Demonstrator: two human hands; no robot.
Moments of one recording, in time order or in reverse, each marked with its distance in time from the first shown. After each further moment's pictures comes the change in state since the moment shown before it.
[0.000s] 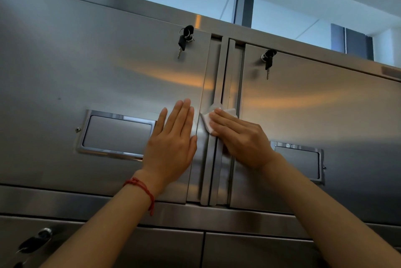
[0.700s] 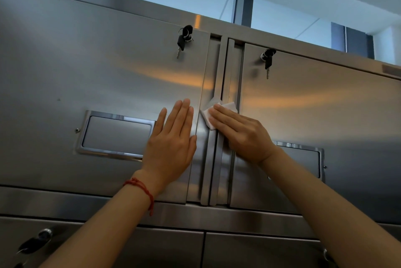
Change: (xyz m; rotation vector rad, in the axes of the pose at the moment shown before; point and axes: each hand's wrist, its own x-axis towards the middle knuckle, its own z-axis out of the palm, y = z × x) left_hand 0.000 -0.001 0.001 -0.003 0.012 0.004; right_hand 0.003 0.011 0.000 -0.105 -0.008 -0.092
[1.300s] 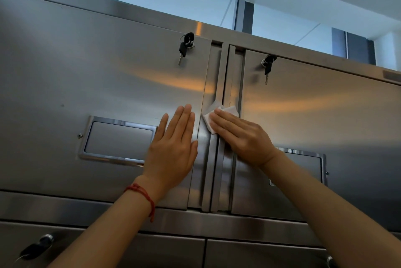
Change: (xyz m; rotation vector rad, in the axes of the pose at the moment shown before) left_hand 0.000 0.000 0.001 0.025 0.025 0.013; right_hand 0.003 0.008 0.003 -0.060 0.012 -0.093
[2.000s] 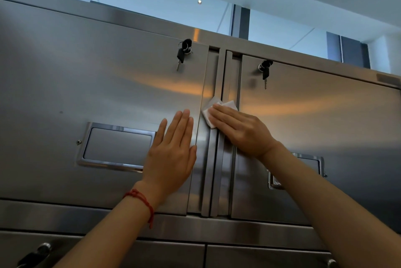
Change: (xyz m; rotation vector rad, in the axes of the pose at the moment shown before) left_hand 0.000 0.000 -0.001 -0.015 -0.009 -0.008; right_hand 0.011 0.017 -0.002 -0.032 -0.021 -0.014
